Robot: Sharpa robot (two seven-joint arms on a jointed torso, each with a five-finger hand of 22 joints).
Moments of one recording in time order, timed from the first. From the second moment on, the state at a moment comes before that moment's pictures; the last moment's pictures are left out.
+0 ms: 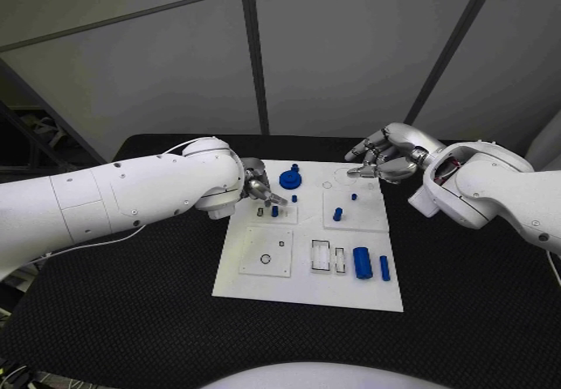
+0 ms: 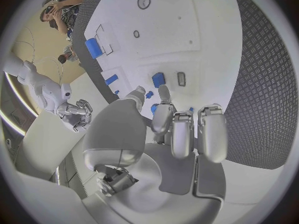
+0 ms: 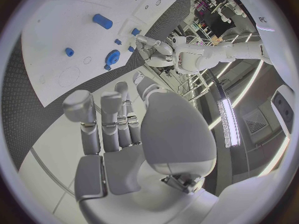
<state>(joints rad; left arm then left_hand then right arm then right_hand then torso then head) 1.34 -0.69 -0.09 1.42 -1.04 0.04 -0.63 1.09 -0.13 0.17 0.25 0.05 1.10 0.02 0.19 1.21 1.46 -0.05 1.20 1.31 1.47 -0.10 1.56 1.31 0.12 1.46 0.02 1.47 1.31 1.30 -0.84 0.01 1.54 -1.01 -0.25 -0.09 1.36 -0.16 0.28 0.12 0.09 0.95 0.12 0.07 0.25 1.15 0.04 0.66 0.84 1.42 -0.04 0.96 0.87 0.10 1.32 0.07 1.13 1.07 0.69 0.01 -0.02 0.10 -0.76</state>
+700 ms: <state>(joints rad) 1.37 -0.65 0.02 1.24 -1.01 0.12 -0.61 1.18 -0.10 0.14 0.29 0.05 1.07 0.04 0.09 1.10 1.45 -0.03 1.17 1.31 1.47 -0.08 1.56 1.31 0.12 1.44 0.03 1.44 1.31 1.30 -0.84 0.01 1.54 -1.01 -0.25 -0.10 1.36 -0.16 0.28 0.12 0.09 0.95 0.12 0.07 0.25 1.15 0.04 0.66 0.84 1.42 -0.04 0.96 0.87 0.10 1.32 0.07 1.13 1.07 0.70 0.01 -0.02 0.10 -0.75</state>
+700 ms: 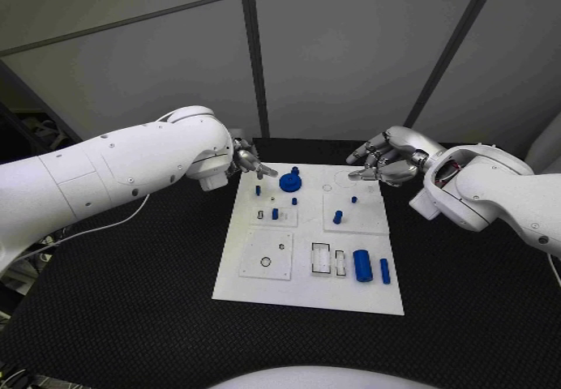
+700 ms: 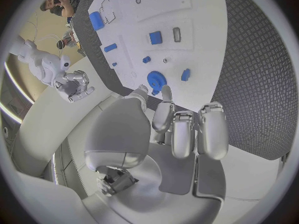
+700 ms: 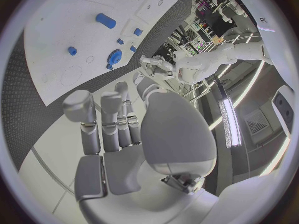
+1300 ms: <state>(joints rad) 1.38 -0.53 0.00 0.99 -1.02 0.24 -0.59 1.19 -0.09 0.13 0.29 0.05 1.08 0.05 0.07 1.05 1.45 -0.03 1.16 1.31 1.47 -0.08 1.56 1.31 0.12 1.44 0.04 1.44 1.31 1.30 -0.83 0.01 1.54 -1.01 -0.25 -0.10 1.36 -0.16 0.28 0.12 0.09 0.95 0.12 0.07 0.25 1.15 0.04 0.66 0.84 1.42 -0.04 0.96 0.87 0.10 1.32 0.07 1.13 1.07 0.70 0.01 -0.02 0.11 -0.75</state>
